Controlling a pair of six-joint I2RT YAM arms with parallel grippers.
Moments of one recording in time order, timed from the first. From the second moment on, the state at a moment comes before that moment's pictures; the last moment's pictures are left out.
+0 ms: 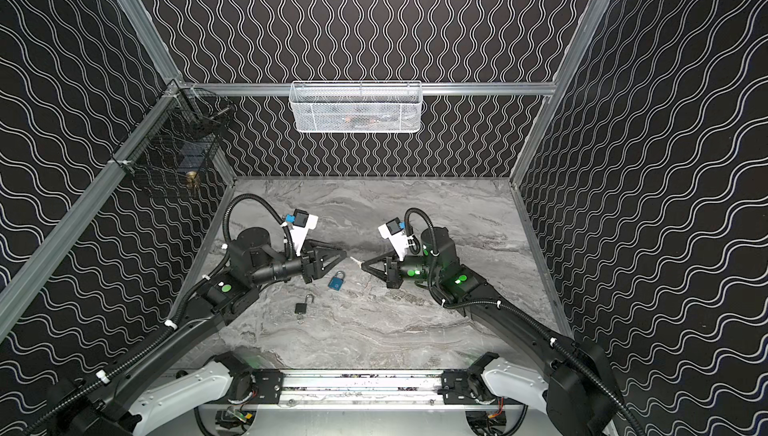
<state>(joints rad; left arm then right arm) -0.57 0.95 0.76 -0.05 0.52 -0.43 0.61 1.13 0.74 0.07 -0.75 0.48</state>
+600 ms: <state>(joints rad) -0.57 1.24 0.75 -0.27 0.11 -0.51 0.62 1.12 0.51 0.09 -0.49 0.77</state>
